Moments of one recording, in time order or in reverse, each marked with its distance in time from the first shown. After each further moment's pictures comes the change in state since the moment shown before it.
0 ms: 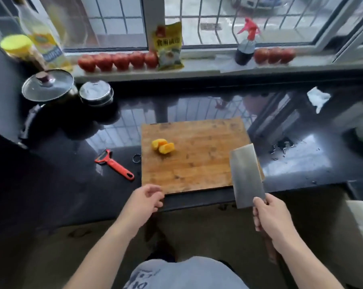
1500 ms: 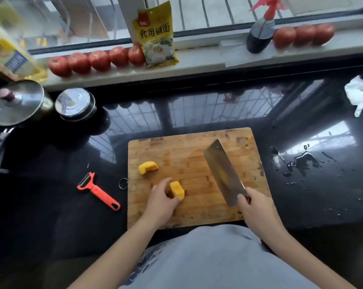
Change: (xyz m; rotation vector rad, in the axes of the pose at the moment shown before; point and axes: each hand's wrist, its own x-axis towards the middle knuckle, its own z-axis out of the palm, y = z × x) left_hand 0.136 0.064 0.080 0.346 -0.001 -0.011; right_hand 0.133 -0.086 0.008 -0.361 -0.172 -0.139
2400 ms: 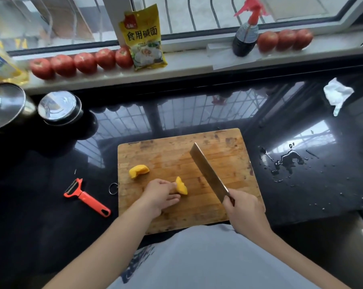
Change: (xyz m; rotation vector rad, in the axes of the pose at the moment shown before) left_hand 0.021 0.049 0.000 -0.565 -0.101 -0.441; right_hand -0.007 -0.011 0.008 -0.221 0.019 -0.149
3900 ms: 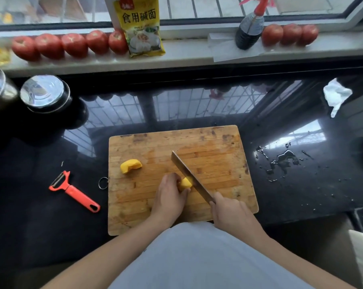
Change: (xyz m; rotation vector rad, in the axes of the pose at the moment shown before) left_hand -0.005 -0.034 0.039 0.686 0.168 0.681; right_hand -0.002 -0.014 -0.006 -0.268 -0.271 -0.194
